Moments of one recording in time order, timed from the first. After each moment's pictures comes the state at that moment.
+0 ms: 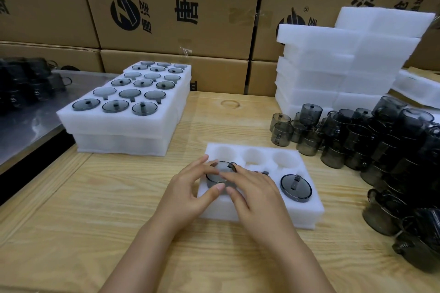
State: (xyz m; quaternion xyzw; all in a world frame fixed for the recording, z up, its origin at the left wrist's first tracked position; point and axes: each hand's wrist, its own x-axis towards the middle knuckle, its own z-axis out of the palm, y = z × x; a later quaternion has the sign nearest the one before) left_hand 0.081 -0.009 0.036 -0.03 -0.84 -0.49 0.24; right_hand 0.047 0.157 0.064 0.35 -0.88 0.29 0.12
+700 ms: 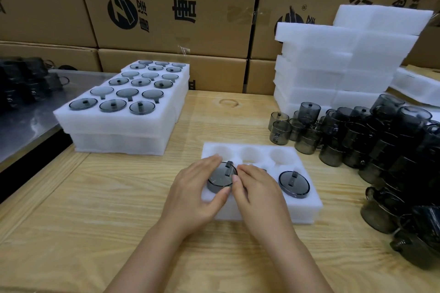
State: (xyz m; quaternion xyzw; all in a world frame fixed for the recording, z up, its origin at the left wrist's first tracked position) left_hand 0.083 0.009 0.044 -0.05 -0.89 -0.32 0.32; right_hand 0.042 0.156 0.061 0.29 -0.91 0.28 0.13
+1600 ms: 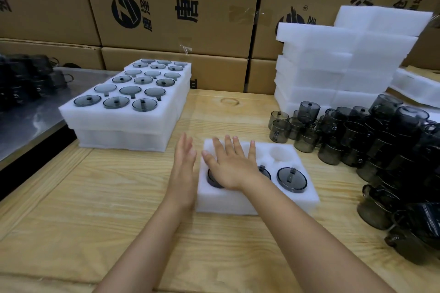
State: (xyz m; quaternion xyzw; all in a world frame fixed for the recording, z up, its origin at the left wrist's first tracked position) left_hand 0.066 0.008 0.048 0.09 -0.64 -0.72 0.25; right_hand -0.011 0.100 0.076 0.29 -0.95 0.09 -0.09
